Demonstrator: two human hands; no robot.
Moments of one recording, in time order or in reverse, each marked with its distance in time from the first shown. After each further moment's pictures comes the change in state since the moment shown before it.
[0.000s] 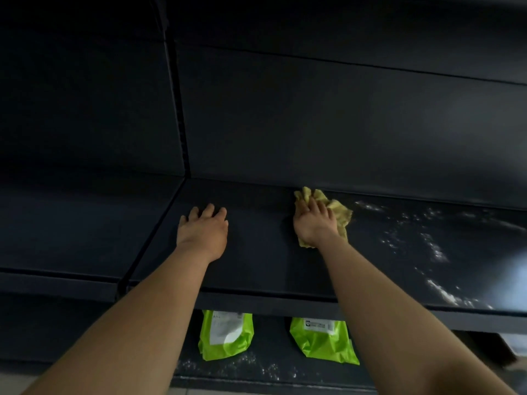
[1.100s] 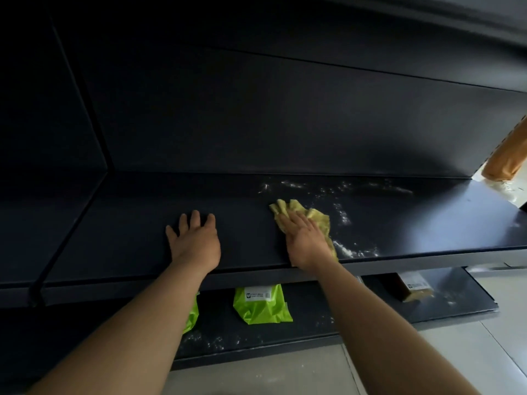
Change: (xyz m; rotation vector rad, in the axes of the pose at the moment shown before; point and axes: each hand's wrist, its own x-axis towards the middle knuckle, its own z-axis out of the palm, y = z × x) left_hand -0.057 0.117 0.016 -0.074 -0.011 0.099; right_hand -0.122 0.129 -0.007 0.014 0.173 -0.111
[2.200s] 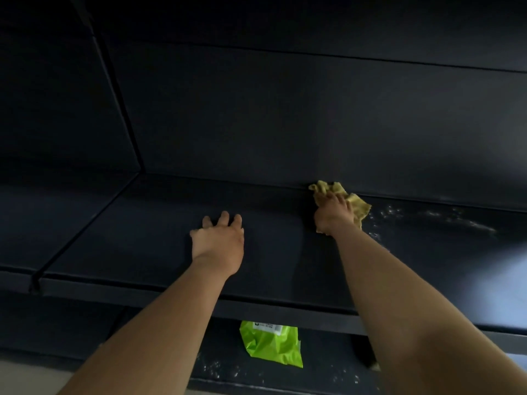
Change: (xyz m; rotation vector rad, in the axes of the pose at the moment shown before) left_hand 0.034 0.052 0.006 0.221 0.066 -0.119; right_hand 0.152 0.051 -0.012 -0.042 -0.117 0.153
